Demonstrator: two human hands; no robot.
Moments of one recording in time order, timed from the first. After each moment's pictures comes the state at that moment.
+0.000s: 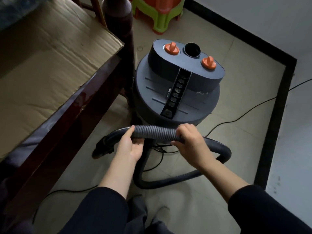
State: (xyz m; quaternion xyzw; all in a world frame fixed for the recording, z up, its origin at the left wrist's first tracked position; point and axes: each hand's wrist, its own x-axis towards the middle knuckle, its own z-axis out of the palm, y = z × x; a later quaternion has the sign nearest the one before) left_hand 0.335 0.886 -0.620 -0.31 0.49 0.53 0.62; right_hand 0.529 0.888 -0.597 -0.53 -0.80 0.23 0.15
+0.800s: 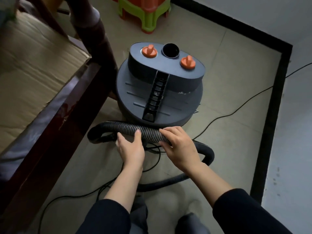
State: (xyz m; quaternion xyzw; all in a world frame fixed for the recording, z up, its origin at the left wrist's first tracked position) left_hand 0.402 0.878 -0.610 0.15 0.81 0.35 0.45; right_hand 0.547 0.883 -0.593 -0.56 -0.78 0.22 0.17
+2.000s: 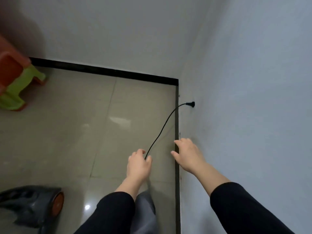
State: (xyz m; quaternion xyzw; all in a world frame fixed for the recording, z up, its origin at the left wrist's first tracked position) left_hand 1.120 1.189 -0.615 0.61 0.66 0.00 0.44; right_hand 1.288 1.163 -0.558 -0.77 -0.58 0.25 -0.09
